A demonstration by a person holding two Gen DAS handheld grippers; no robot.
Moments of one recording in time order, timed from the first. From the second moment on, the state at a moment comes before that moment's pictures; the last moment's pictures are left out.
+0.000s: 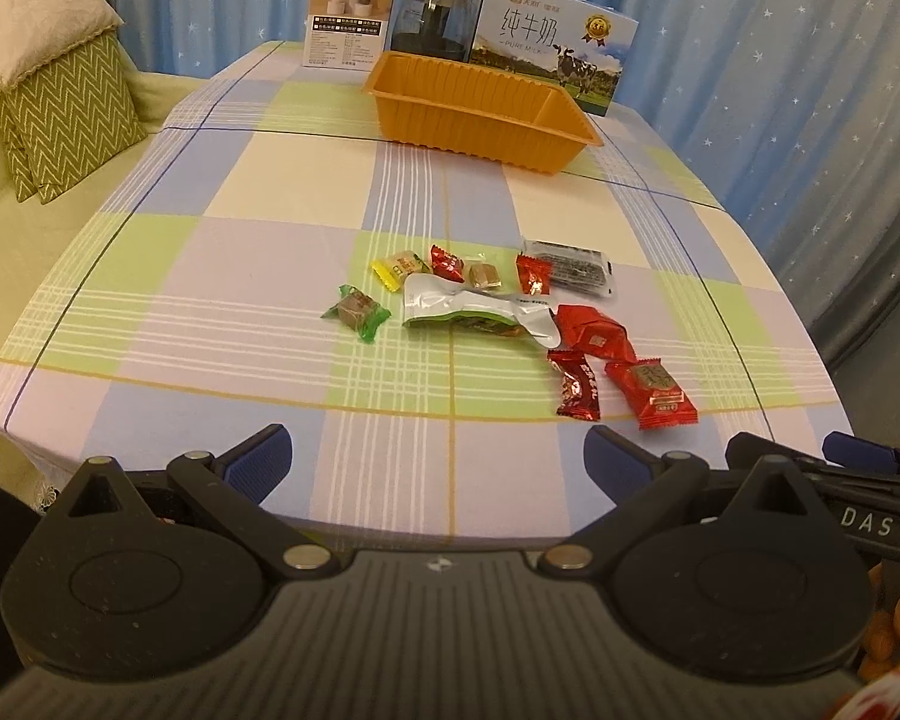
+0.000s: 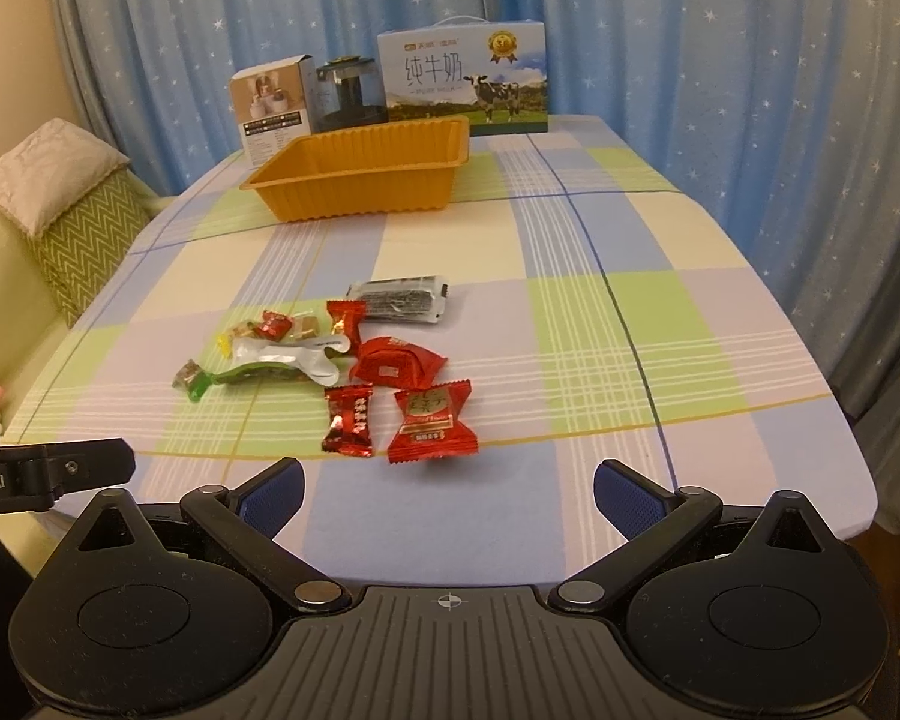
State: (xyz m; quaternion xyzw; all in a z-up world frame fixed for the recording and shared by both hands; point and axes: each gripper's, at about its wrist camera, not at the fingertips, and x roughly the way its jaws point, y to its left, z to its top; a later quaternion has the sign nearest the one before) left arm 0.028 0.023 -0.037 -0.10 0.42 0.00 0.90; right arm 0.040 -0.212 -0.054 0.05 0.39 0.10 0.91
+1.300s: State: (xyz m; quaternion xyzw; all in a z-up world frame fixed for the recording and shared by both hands) left arm 0.099 0.003 -0.095 -0.08 0.43 -0.05 0.90; right arm 0.131 -0.181 -0.120 0.00 0.42 0.13 0.90
